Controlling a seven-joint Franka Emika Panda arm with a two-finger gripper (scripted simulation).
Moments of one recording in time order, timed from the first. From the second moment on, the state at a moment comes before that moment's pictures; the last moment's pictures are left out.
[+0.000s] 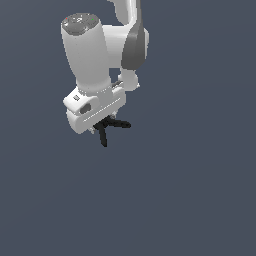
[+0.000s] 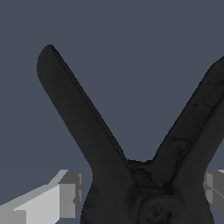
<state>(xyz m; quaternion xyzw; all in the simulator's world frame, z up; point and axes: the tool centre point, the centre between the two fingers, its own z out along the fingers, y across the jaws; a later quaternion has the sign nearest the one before) 0.000 -0.087 0.254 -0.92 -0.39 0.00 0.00</state>
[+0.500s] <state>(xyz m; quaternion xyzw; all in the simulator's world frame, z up) 0.000 -0.121 0.315 -0.92 -0.39 0.00 0.00</state>
